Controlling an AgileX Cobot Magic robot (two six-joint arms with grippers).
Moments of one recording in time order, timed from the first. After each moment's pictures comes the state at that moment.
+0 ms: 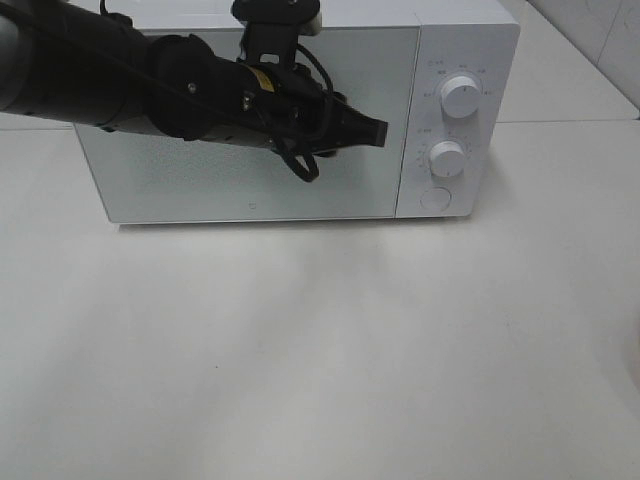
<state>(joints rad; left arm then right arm) -0.74 1.95 -1.28 -0.27 -0.01 0.11 0.18 0.00 -0.49 0.00 0.97 0.08</state>
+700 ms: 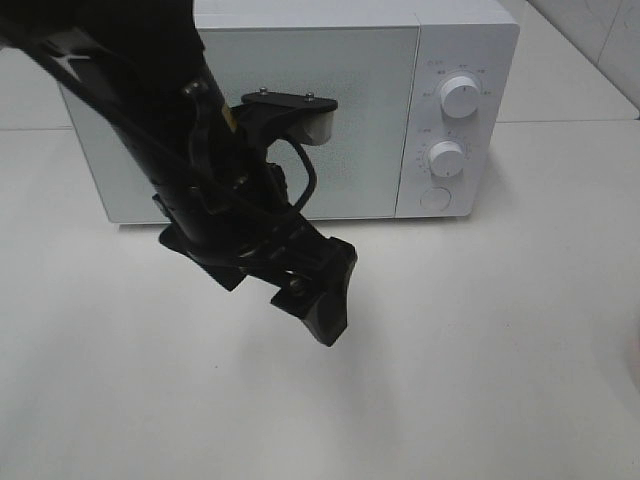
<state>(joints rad) -0.79 1.75 -1.29 -0.28 0.97 0.09 0.18 0.00 -0.49 0.00 0.97 0.08</state>
